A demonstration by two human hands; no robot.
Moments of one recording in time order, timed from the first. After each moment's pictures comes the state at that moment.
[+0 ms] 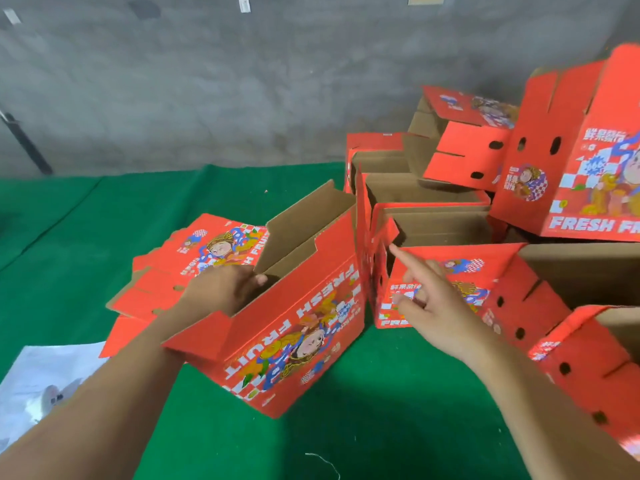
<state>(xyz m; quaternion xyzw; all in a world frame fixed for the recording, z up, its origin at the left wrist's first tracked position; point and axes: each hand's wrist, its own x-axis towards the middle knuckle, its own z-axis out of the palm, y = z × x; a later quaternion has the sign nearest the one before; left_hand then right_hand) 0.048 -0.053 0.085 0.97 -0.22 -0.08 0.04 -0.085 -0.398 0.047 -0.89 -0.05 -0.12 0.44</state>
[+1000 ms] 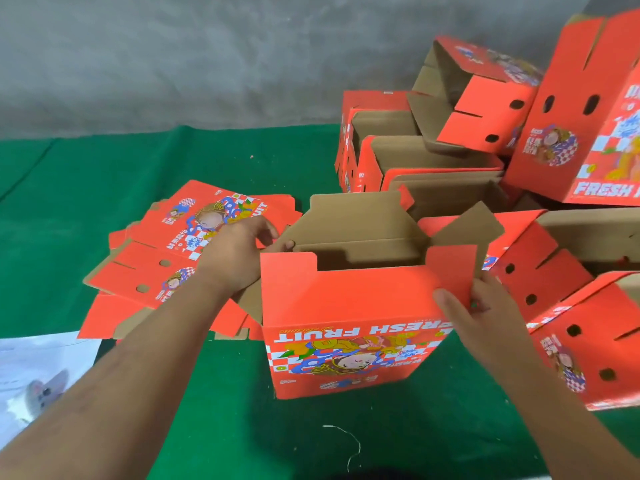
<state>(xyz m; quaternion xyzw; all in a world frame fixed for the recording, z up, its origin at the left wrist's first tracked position) 0.080 -0.051 0.060 0.93 -0.21 0.00 0.32 -0.131 -0.364 0.025 -0.88 0.16 -0.21 0.39</state>
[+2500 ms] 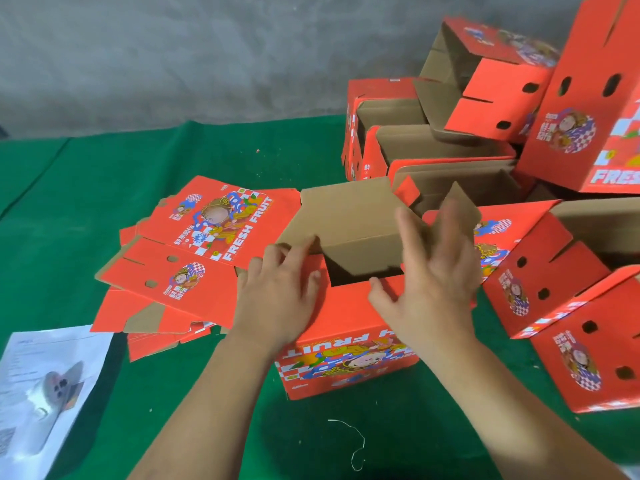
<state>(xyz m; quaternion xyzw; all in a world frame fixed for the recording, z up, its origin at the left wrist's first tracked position) -0.016 -0.093 0.057 0.97 -0.18 0.04 0.19 -0.088 -0.291 0.043 -0.94 0.16 -0.27 0.14</state>
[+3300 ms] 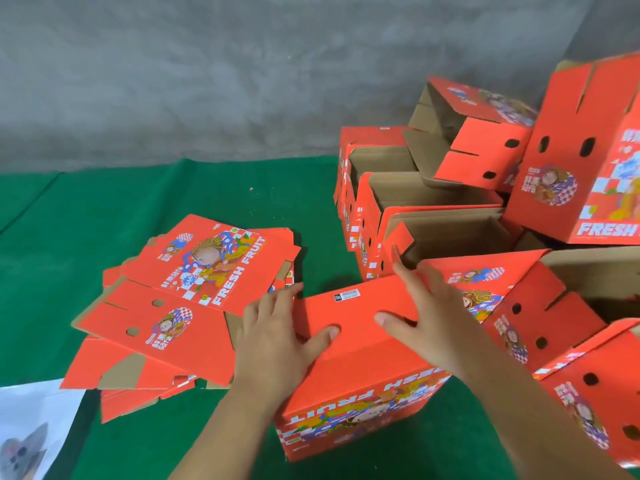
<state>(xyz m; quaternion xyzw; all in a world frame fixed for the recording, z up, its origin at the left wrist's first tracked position) 0.009 -0.098 0.033 0.94 -0.16 0.05 0.30 -0.053 -0.343 0.059 -0.97 0.14 -0.05 0.20</state>
